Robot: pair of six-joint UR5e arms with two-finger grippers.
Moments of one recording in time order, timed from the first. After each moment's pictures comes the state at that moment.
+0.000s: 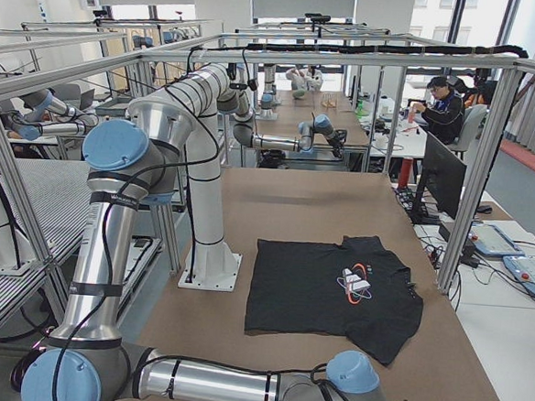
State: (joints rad) left arm -1.54 -1.62 -1.51 -2.15 -1.79 -0.05; right arm 1.59 -1.55 1.51 -0.99 1.93 -0.05
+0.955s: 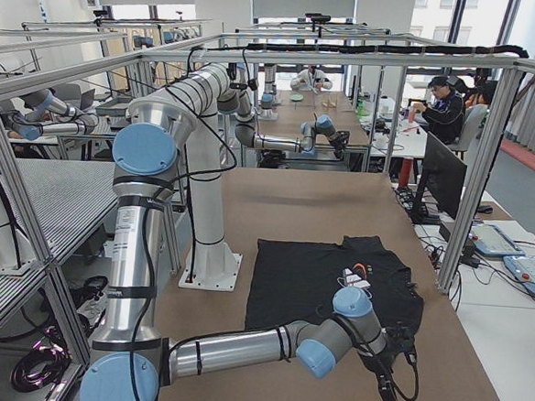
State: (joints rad) left arm -1.52 -1.64 -1.51 -2.15 -1.81 -0.05; right arm 1.25 -1.46 1.68 -0.99 2.03 0.81
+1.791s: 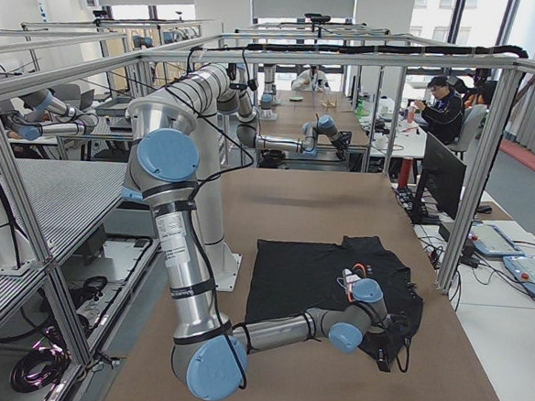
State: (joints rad) left arm -1.52 -1.67 -1.50 -2.14 -1.81 -0.06; right arm 1.02 -1.17 1.38 -0.95 1.94 1.11
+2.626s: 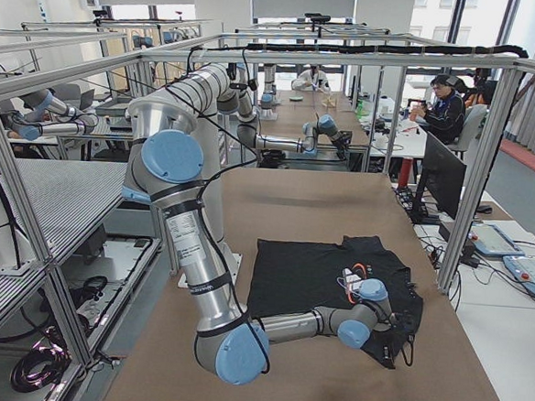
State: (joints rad) left arm -1.51 -1.67 -1.51 -2.15 -1.82 -0.06; right arm 0.97 -1.05 1.22 -0.92 1.89 1.12
